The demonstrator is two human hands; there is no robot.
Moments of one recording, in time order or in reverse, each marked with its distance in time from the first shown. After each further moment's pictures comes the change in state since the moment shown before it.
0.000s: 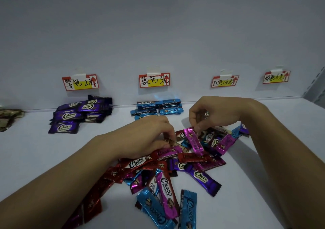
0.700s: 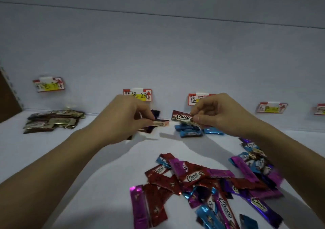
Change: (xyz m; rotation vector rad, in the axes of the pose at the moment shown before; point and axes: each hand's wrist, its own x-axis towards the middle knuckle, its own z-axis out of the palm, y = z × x) left_hand -0.112 -0.066 -0.072 -0.078 0.539 -0.344; right_hand 0.049 -0.100 0.016 0.316 0.437 -0.224
